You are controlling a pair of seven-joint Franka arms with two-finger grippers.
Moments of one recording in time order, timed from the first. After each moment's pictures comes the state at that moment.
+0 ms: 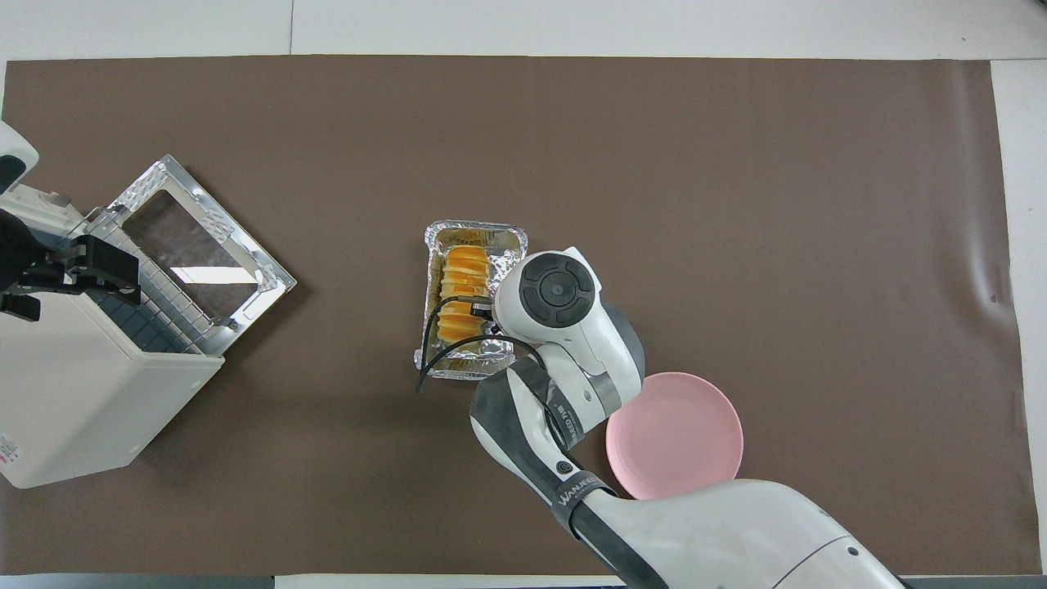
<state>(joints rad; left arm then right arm) -0.07 -0.01 -0.03 -1.58 0.03 1.38 -0.19 0.62 0.44 0.03 -1.84 0.14 2.39 0.76</state>
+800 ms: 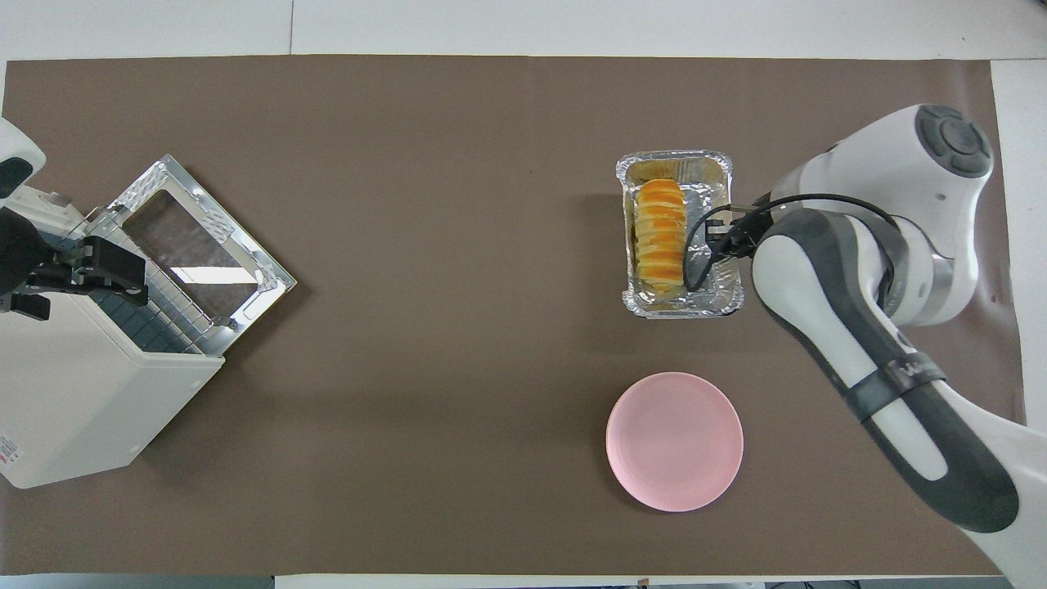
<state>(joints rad) -0.06 0.00 -0.03 -1.59 0.02 1.39 -0.18 0.06 0.23 0.02 -1.92 0.28 2.07 0.01</state>
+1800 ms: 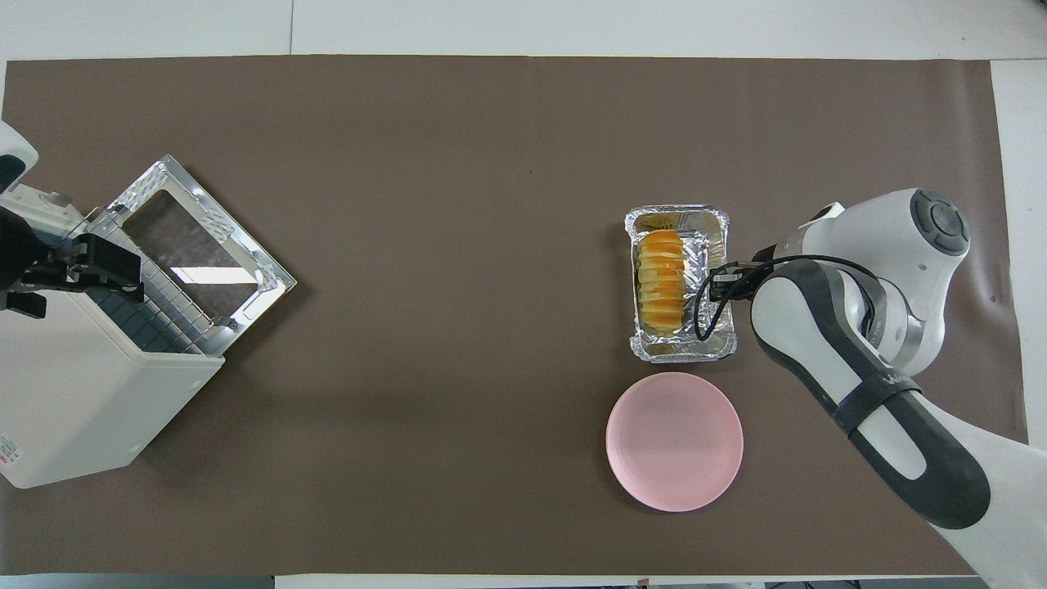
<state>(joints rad) -0.06 0.00 -0.03 -1.59 0.02 1.40 -0.18 0.07 0.21 0.03 -2.13 0.37 2.27 -0.07</state>
